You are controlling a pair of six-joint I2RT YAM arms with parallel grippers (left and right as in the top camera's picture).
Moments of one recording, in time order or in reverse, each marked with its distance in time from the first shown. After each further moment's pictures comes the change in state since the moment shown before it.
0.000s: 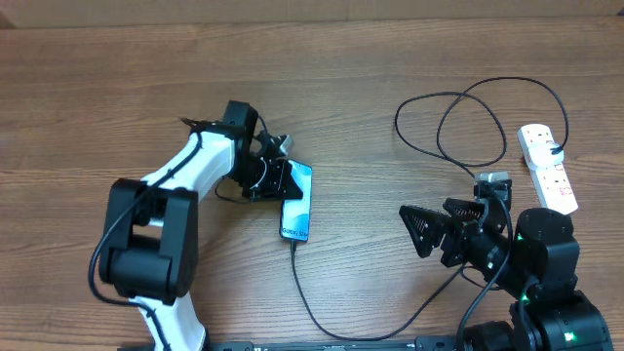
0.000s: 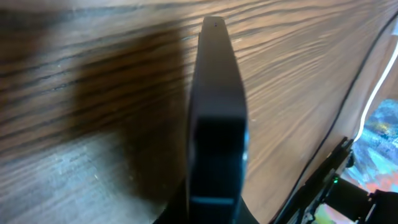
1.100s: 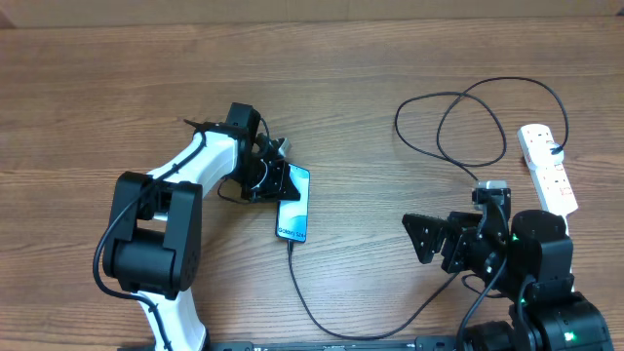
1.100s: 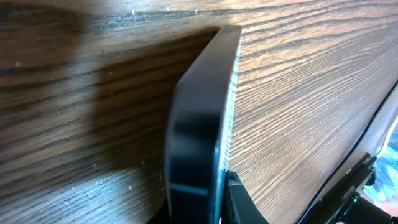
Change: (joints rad) left arm 0.000 0.023 0.002 0.023 -0.084 -0.059; right arm 0.000 0.001 0.000 -0.098 0.037 0.001
